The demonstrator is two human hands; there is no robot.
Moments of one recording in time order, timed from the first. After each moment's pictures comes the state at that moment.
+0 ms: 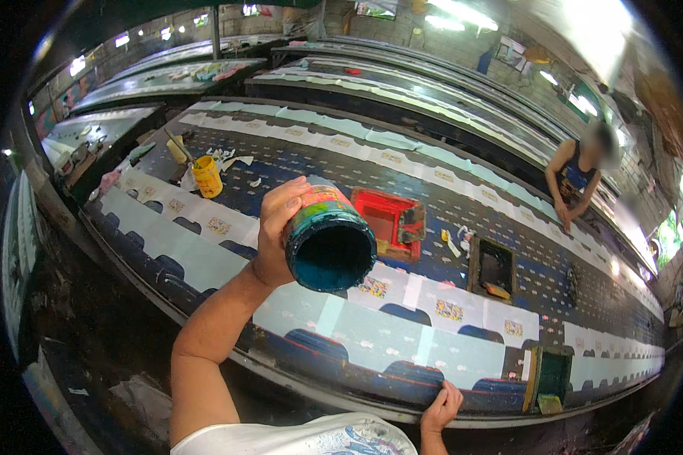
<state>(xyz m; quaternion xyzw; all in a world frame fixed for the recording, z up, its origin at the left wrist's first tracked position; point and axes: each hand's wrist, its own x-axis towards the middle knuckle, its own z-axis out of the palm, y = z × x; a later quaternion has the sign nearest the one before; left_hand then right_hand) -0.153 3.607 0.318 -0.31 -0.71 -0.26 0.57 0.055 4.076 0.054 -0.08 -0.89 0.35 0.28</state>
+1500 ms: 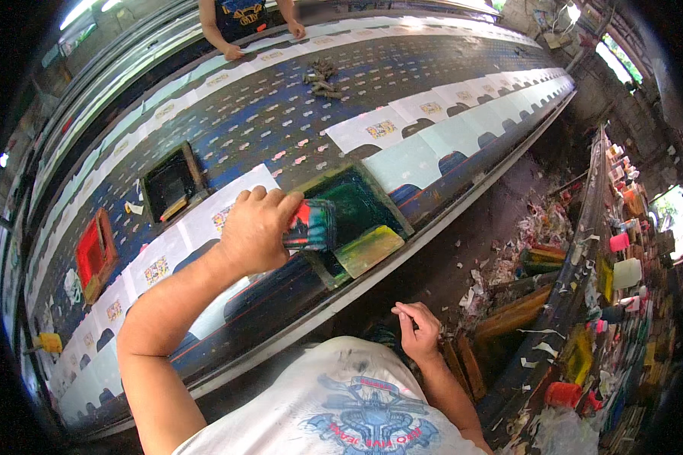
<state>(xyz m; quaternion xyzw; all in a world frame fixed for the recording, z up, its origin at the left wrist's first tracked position) -0.110 4.354 0.270 -0.55 -0.83 -0.07 0.05 0.243 4.536 0.122 -0.15 -0.84 0.40 0.33</state>
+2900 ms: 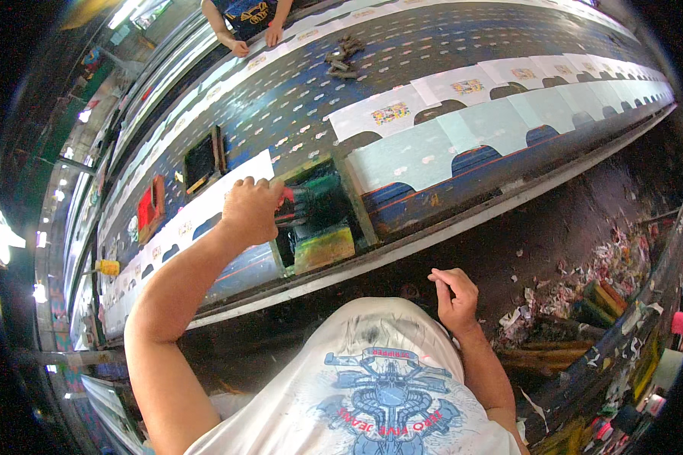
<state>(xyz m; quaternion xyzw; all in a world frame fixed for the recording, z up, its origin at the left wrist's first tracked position) -0.052 4.530 0.277 -0.35 -0.89 0.29 -0.08 0.246 4.825 0.080 -0.01 -0.81 0.50 0.30</state>
